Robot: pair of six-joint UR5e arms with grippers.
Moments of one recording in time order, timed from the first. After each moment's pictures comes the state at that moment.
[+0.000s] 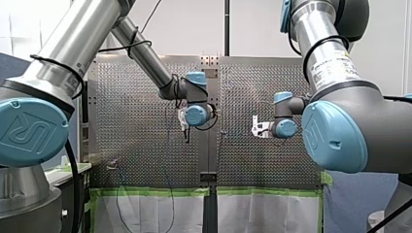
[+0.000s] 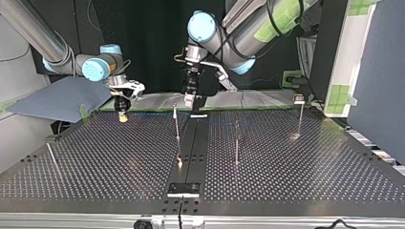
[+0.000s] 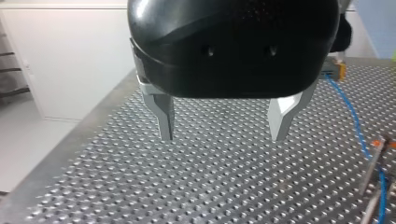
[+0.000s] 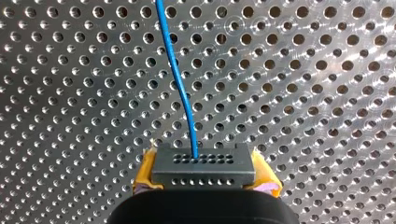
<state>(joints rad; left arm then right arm) -0.69 -2.01 -1.81 -2.33 -2.02 -1.70 1.85 -0.91 1.65 -0.64 1.45 1.57</state>
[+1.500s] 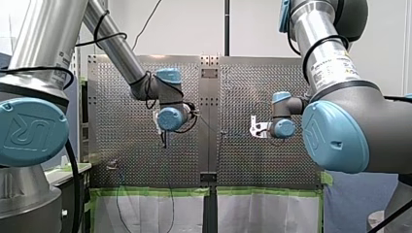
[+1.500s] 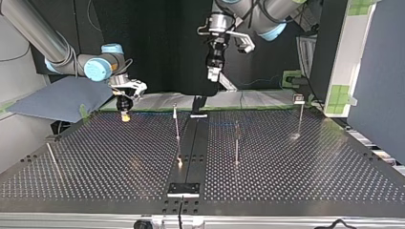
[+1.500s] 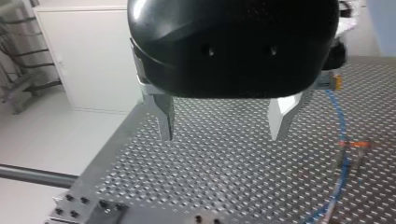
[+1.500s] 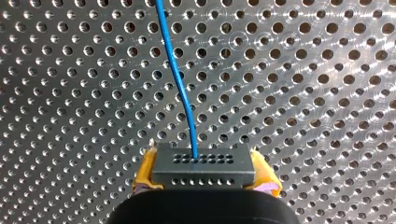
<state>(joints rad) -0.68 -1.81 -2.18 -2.14 -2.07 -1.71 1.86 -0.91 1.65 -0.62 1.45 1.57</state>
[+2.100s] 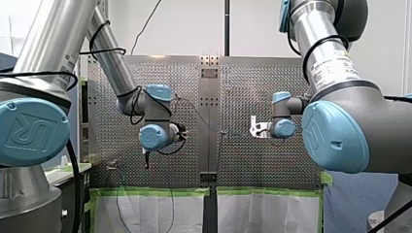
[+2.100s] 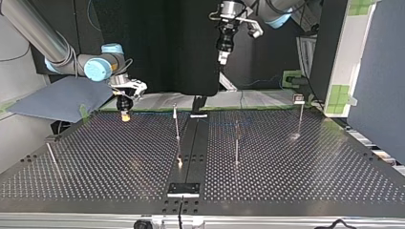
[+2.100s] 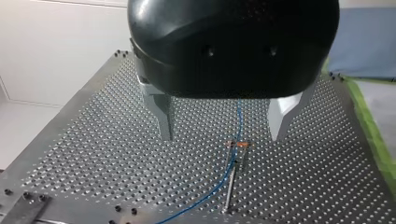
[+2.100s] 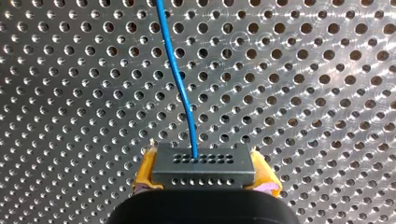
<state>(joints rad) -0.67 -1.86 -2.34 -2.08 -2.04 -1.71 1.86 -0.91 1.65 -0.62 1.45 1.57</state>
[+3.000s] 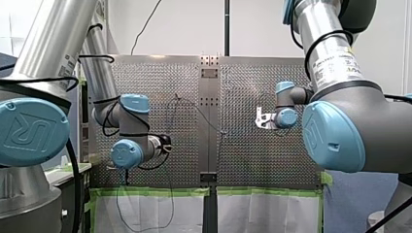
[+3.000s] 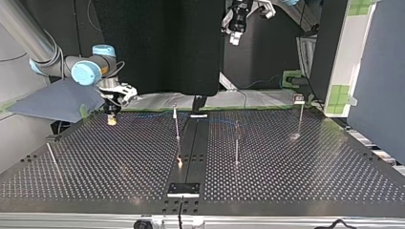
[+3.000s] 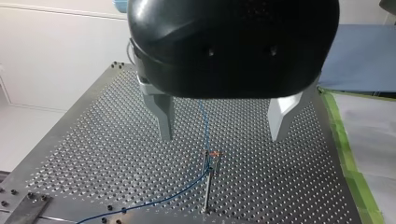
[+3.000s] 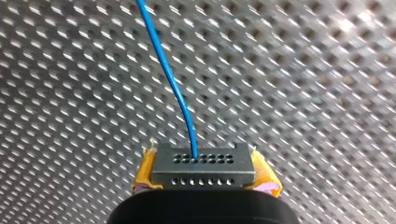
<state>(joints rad) -0.68 -1.87 -2.56 -1.88 -2.04 -1.72 1.83 -0.99 1.63 -0.52 1.54 1.59</state>
